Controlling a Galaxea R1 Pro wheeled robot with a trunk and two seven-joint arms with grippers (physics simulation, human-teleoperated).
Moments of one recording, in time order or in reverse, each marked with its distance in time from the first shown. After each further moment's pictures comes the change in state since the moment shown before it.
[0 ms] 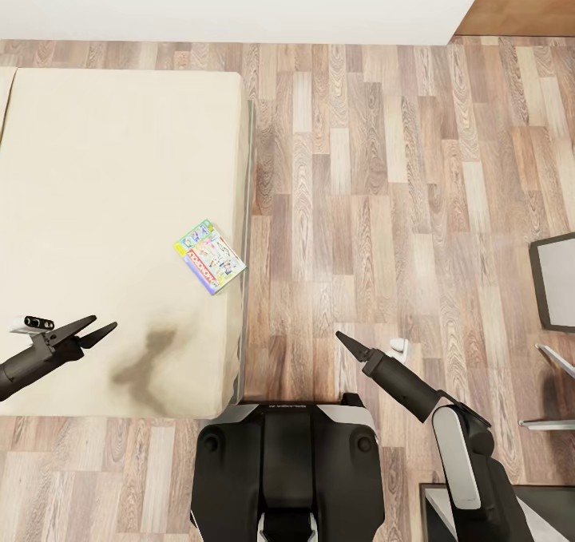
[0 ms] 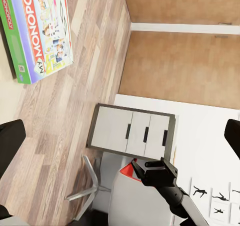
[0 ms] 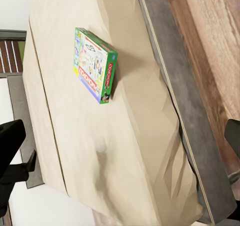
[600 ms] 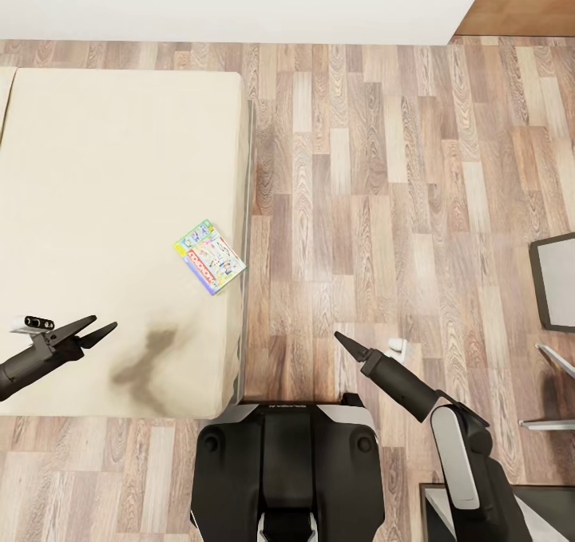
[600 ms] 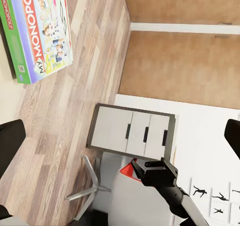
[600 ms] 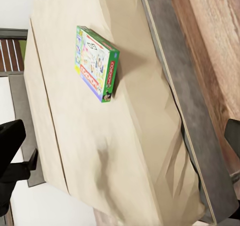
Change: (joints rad) left arm 0.000 0.000 -0.001 0.000 0.000 0.000 0.000; right arm 0.000 0.002 0.008 0.000 0.000 0.000 0.000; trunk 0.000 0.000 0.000
